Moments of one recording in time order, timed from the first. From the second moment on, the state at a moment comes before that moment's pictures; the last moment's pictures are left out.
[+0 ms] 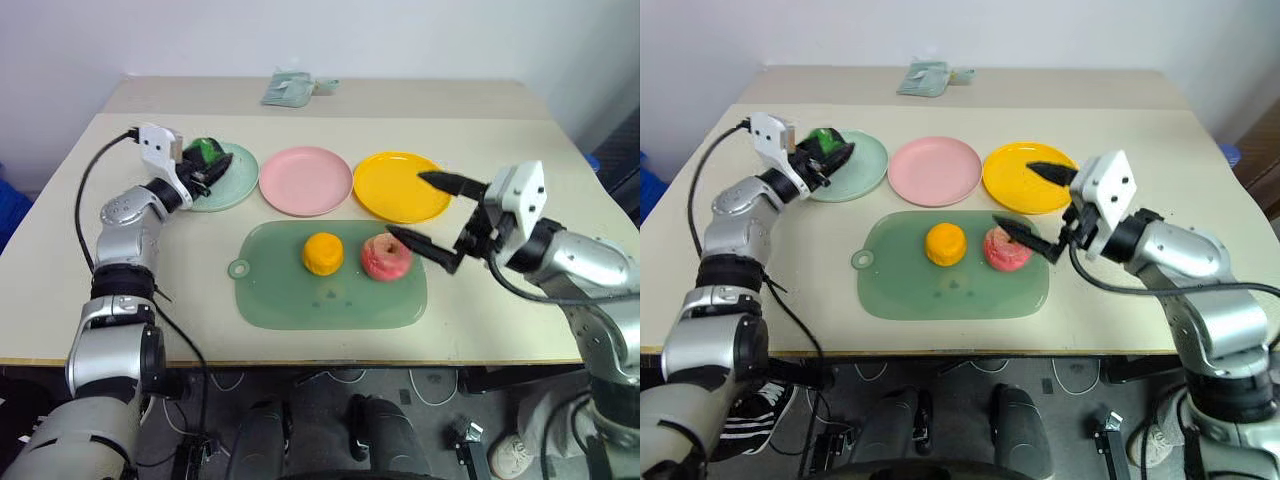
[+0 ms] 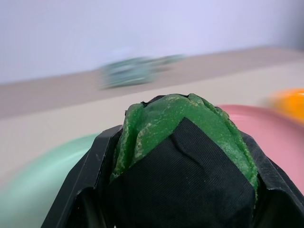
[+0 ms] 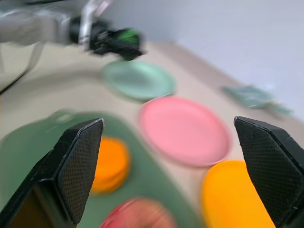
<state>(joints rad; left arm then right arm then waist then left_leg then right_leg) -0.92 0.51 0.21 0.94 -0.22 -0.06 -0.58 -0.38 -0.66 -0.10 -0.46 0.52 0.49 0.66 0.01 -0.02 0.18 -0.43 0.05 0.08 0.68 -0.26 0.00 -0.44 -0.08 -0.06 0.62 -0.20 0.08</state>
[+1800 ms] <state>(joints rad) -0.65 0.66 0.19 0.45 -0.49 0.26 -1.48 -0.42 -0.60 0.04 -0.42 0.47 0.69 0.61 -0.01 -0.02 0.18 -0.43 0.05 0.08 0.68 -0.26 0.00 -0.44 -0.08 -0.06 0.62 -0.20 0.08</state>
